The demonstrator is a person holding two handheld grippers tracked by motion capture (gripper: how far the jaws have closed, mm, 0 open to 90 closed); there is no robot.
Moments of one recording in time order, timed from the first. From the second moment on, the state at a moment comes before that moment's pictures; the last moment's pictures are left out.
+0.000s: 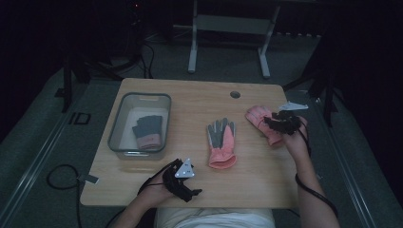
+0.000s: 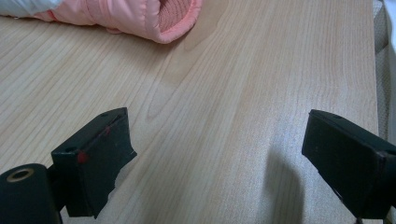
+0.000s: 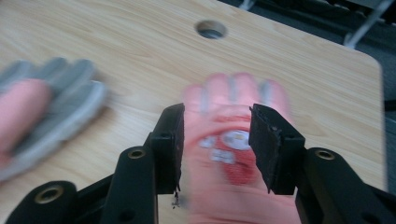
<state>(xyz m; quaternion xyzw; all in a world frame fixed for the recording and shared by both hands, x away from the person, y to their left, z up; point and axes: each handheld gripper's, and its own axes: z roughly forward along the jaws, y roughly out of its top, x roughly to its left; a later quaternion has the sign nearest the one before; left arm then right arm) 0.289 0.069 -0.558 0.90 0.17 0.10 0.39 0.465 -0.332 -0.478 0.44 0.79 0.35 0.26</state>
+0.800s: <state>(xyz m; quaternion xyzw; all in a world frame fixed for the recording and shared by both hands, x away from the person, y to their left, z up) 0.288 0.071 -0.560 0.90 0.18 0.09 0.40 0.505 -0.340 -0.531 0.44 0.82 0.29 0.24</state>
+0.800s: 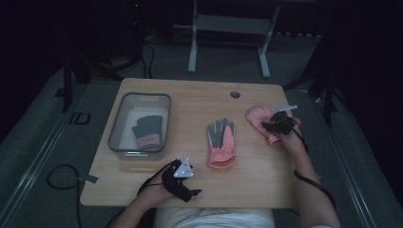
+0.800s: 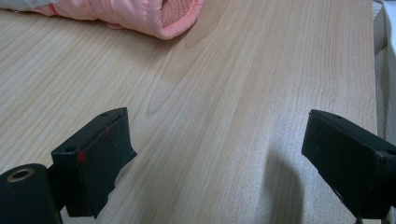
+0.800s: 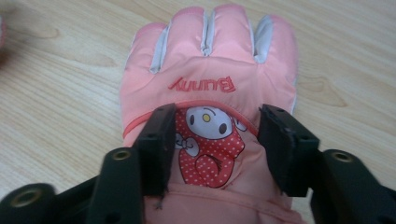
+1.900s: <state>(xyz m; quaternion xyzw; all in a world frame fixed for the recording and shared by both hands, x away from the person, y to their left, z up) 0.289 0.072 -0.560 0.90 0.18 0.09 0.40 0.436 -0.310 -0.430 0.55 0.70 0.36 0.27</state>
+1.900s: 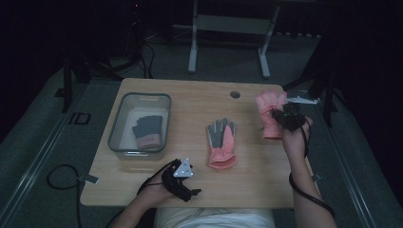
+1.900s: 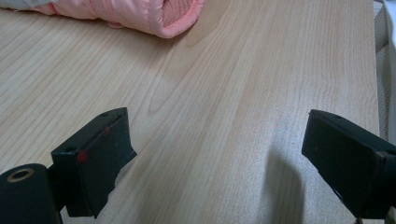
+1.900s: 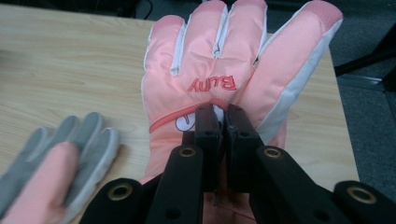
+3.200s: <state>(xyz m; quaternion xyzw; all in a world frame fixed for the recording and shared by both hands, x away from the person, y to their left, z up) 0.288 0.070 -0.560 0.90 0.17 0.09 0.39 0.381 -0.298 -0.505 0.63 0.67 0.31 0.24</state>
